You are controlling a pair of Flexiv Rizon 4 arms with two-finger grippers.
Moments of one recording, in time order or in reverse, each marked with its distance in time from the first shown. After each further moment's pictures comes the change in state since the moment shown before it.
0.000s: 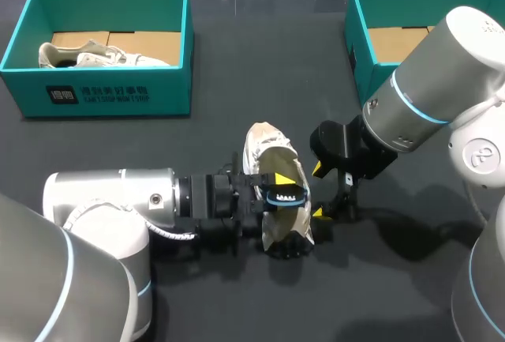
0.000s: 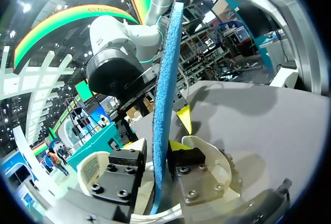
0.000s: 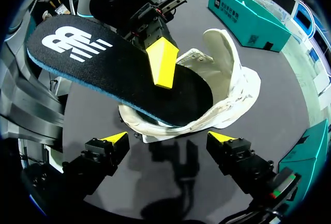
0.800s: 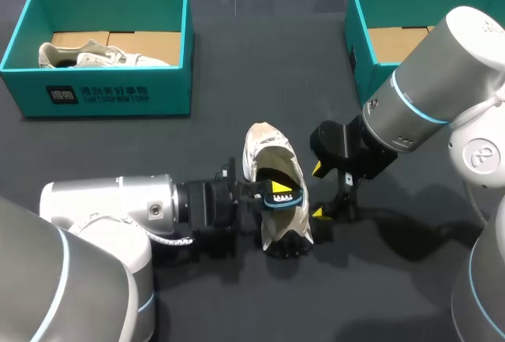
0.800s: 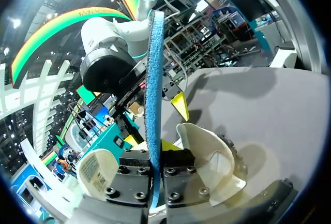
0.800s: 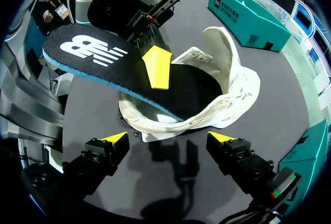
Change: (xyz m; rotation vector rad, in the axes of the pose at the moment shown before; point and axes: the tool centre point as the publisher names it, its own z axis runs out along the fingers) left arm 0.002 0.016 -0.005 -0.060 -0.028 0.114; right arm 0.000 0.000 0.000 0.000 0.000 0.000
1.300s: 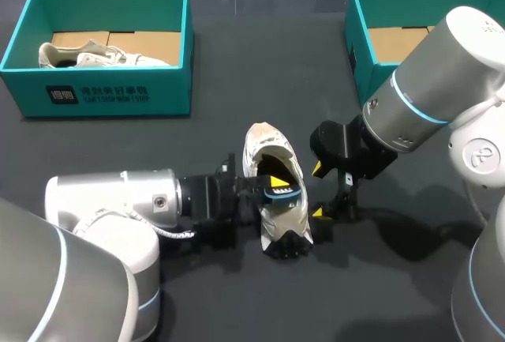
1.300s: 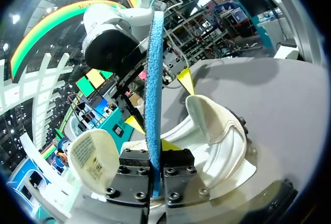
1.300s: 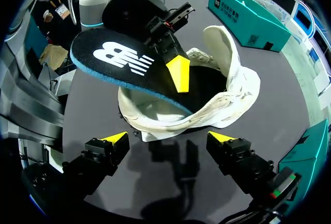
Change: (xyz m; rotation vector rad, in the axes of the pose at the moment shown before) left arm -0.005 0.028 0.004 -0.068 0.008 -0.028; right arm 0.000 0.000 0.000 0.000 0.000 0.000
